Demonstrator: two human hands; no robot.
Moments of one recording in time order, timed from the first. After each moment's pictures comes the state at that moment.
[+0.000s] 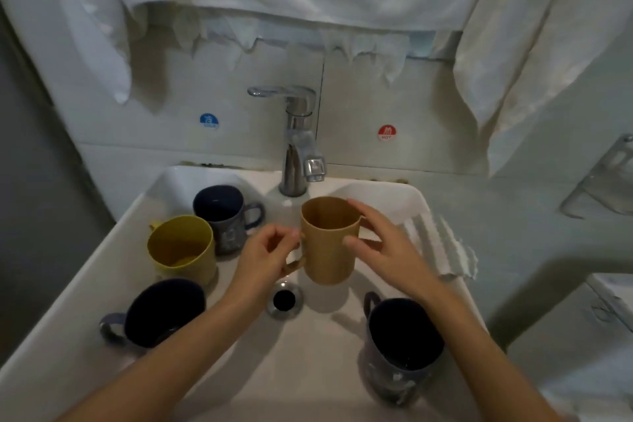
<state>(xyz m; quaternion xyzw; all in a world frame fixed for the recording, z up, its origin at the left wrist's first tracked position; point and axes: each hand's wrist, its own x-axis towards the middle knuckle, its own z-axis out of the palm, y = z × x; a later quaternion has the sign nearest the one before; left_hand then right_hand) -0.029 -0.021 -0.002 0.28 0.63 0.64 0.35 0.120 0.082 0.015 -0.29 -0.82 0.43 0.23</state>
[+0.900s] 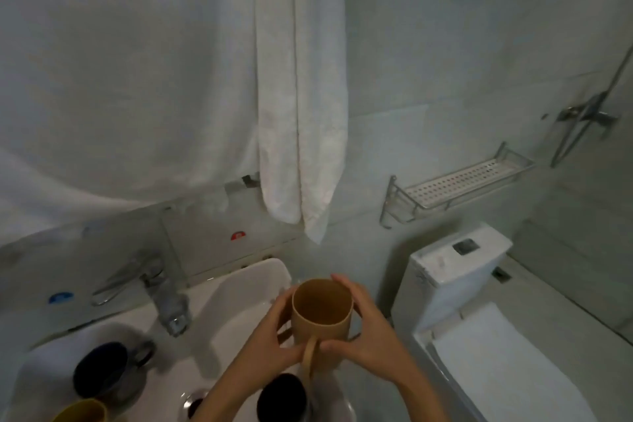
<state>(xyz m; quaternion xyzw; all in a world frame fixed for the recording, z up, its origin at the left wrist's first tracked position) 0.092 0.030 0.141 0.54 0.51 0.39 0.54 0.277 0.051 0.144 -0.47 -0.69 0.45 0.32</state>
